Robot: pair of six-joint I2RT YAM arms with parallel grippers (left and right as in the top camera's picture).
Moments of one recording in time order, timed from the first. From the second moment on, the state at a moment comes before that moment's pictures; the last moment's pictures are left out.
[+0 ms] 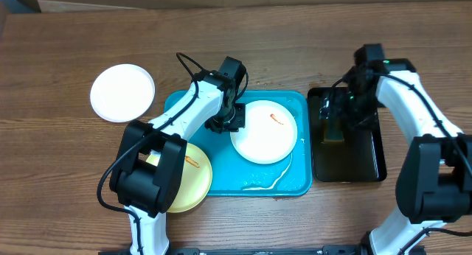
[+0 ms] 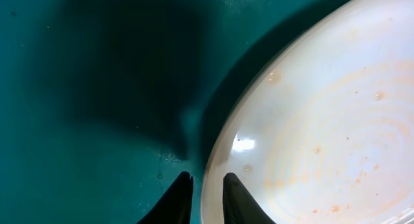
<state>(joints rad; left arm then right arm) -0.44 2.03 1.44 -0.91 0.12 -0.41 0.04 1.87 1.36 -1.06 -0.19 0.23</state>
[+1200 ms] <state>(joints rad) -0.44 2.03 1.43 -0.89 0.12 -0.41 0.07 1.86 1.22 -0.90 -0.10 0.22</state>
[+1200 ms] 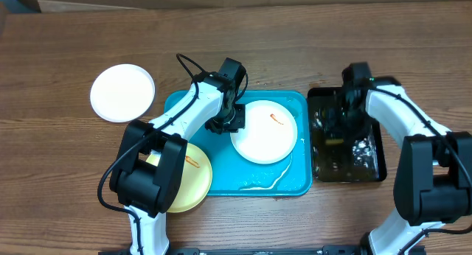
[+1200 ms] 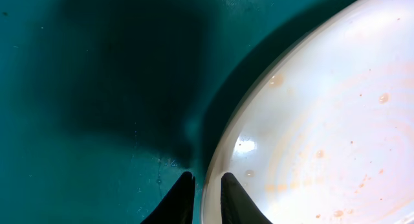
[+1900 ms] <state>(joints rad) -0.44 2.03 1.42 -0.89 0.12 -0.41 0.07 1.86 1.13 -0.76 -0.07 0.22</state>
